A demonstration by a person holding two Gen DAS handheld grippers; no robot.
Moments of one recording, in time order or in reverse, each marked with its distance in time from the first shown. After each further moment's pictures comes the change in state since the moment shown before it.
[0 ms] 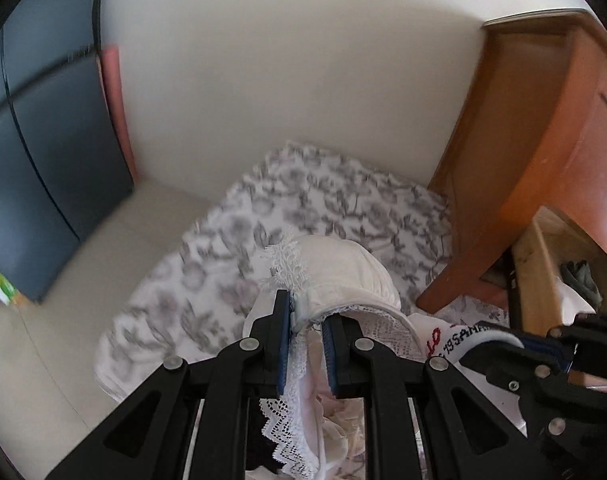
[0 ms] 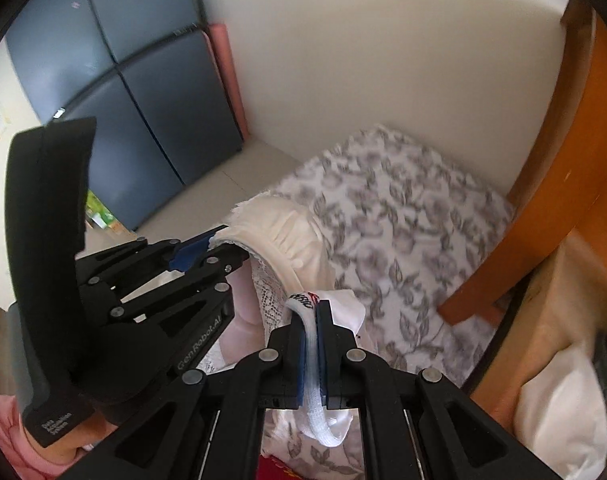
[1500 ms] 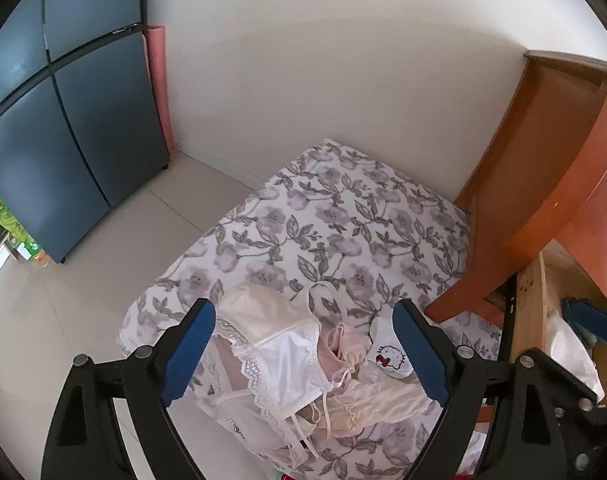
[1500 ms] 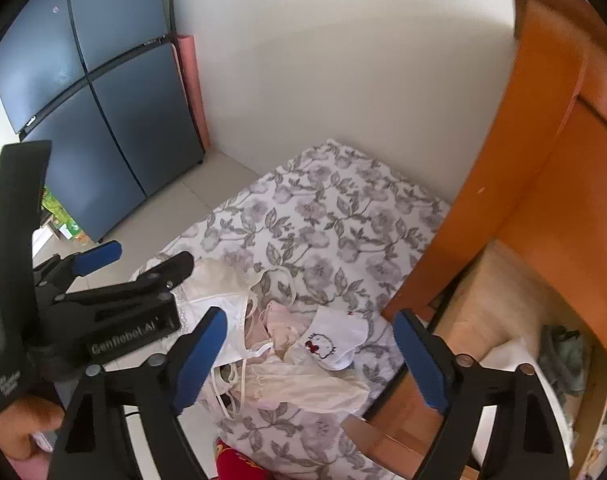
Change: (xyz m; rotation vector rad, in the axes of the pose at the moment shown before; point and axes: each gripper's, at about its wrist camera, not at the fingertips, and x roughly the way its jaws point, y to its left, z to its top) left arm -0.056 -0.004 0.012 -0.113 0.015 0.110; right arm -0.079 -0.021 -0.004 0.007 -0.099 -0.148
